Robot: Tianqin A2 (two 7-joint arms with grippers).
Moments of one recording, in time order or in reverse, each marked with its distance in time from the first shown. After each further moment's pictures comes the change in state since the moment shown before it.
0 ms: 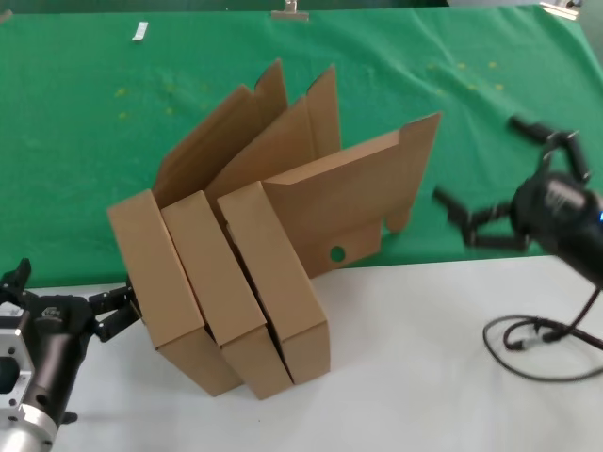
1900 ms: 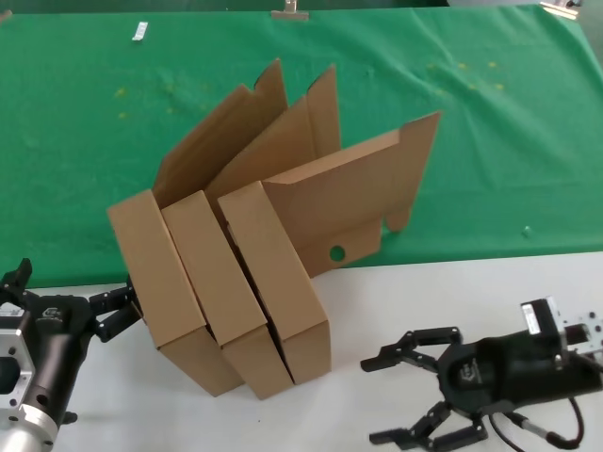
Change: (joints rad) left arm 0.000 0.000 0.000 0.000 0.000 0.000 0.000; right arm 0.479 -0.091 -1.001 -0.689 -0.020 -0.577 -0.075
